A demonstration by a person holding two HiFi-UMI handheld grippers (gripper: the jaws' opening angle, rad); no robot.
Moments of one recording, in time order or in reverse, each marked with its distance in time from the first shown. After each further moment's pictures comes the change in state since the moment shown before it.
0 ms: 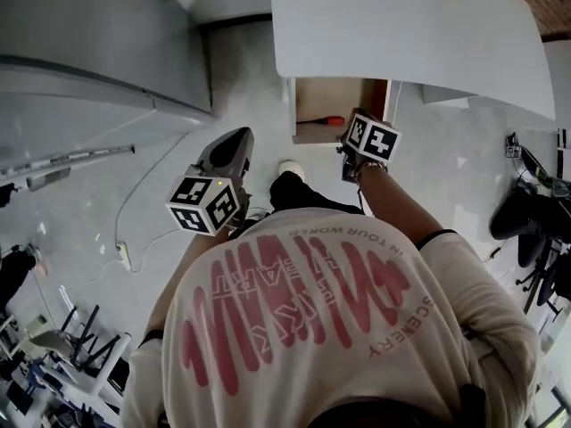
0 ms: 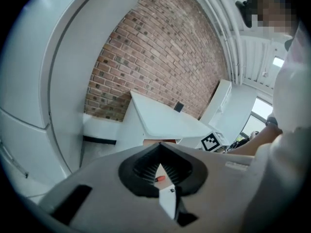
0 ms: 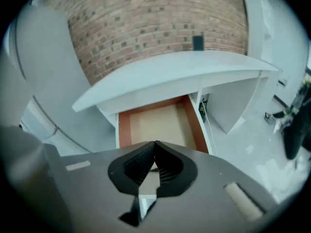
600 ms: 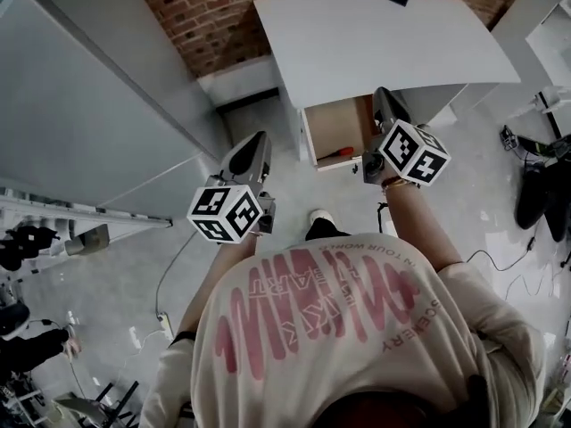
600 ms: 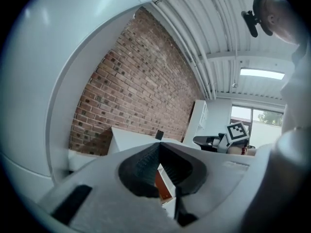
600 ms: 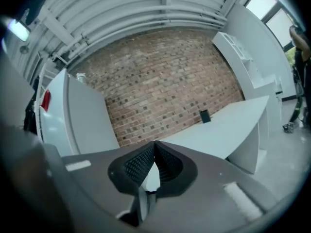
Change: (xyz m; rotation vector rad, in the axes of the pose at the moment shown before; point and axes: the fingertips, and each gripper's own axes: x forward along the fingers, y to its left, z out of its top) left arm -0.135 -0.083 0.091 0.167 -0.300 -0.195; right arm -0.302 0.095 0.107 0.109 -0.773 0.242
